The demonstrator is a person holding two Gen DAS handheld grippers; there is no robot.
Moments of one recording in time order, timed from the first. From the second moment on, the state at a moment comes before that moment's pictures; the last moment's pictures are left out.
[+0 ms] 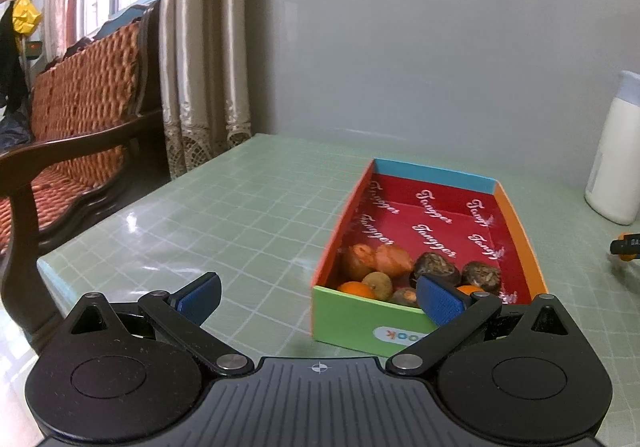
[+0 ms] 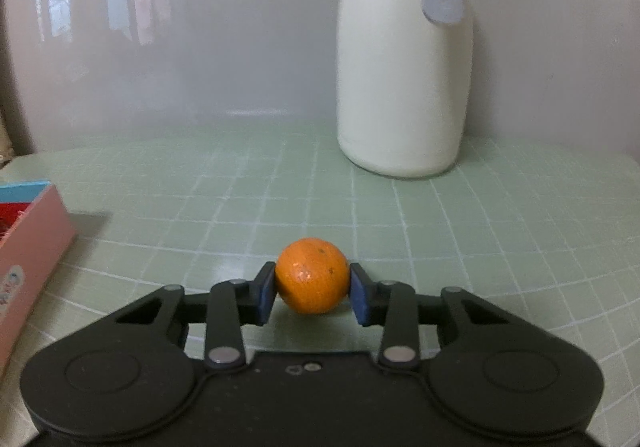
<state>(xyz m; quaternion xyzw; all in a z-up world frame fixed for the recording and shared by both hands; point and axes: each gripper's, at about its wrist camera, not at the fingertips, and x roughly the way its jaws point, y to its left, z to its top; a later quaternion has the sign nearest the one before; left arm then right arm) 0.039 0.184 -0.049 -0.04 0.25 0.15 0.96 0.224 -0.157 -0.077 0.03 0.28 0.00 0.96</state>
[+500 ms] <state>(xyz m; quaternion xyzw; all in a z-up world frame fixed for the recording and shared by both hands) 0.012 0.228 -0.047 -0.06 0.24 0.19 0.95 0.185 -0.041 -0.029 -0.02 0.21 0.16 0.96</state>
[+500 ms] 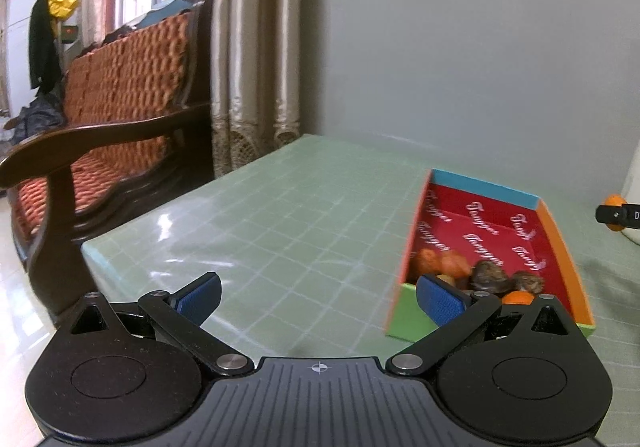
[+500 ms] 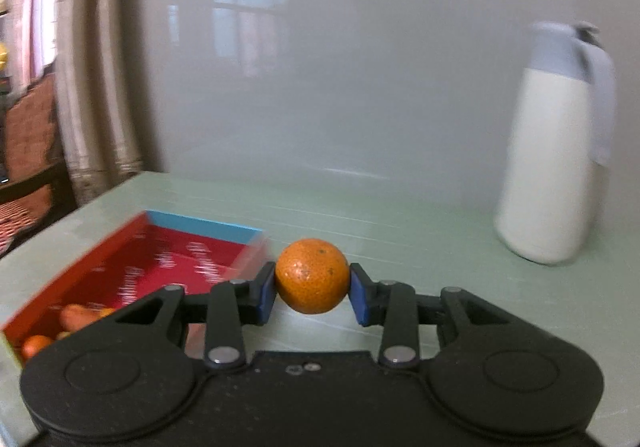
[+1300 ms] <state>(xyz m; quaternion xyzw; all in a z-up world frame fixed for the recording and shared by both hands) 0.005 0.268 -0.062 -0.09 0.25 0.22 0.94 0.208 0.068 -0.056 -0.09 0.29 0.22 0.92</state>
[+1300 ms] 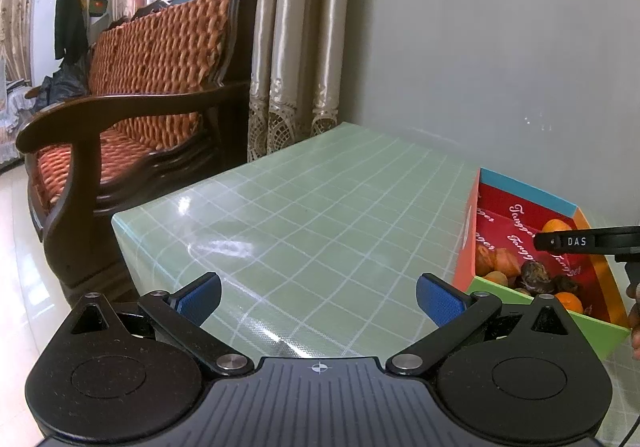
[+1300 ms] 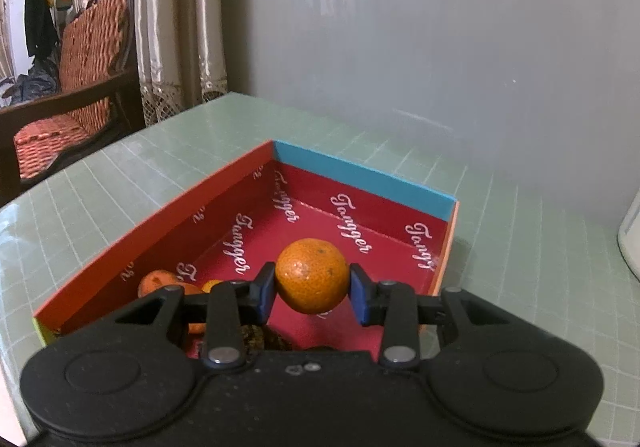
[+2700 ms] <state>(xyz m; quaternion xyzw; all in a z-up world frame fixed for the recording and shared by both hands) -0.010 0.127 0.024 -0.02 0.25 0.08 0.97 0.009 -0.072 0.008 0.05 0.22 0.03 0.97</state>
